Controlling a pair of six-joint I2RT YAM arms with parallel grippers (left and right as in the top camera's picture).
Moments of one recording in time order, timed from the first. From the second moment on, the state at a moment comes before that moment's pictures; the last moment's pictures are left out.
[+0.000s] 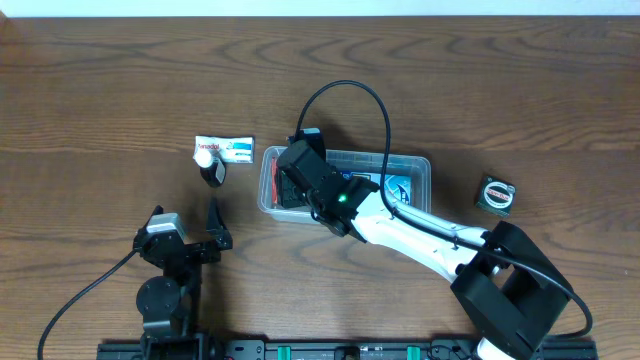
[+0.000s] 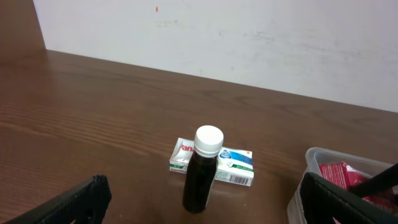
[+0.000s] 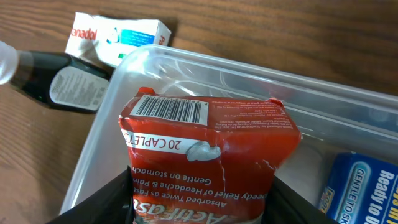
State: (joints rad) left arm 0.06 0.02 0.02 -0.12 0.00 -0.17; right arm 0.87 1.85 1.18 -0.18 0.11 0.71
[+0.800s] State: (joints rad) left arm 0.06 0.02 0.02 -0.12 0.00 -0.17; right arm 0.88 1.87 1.18 -0.15 0.12 0.74
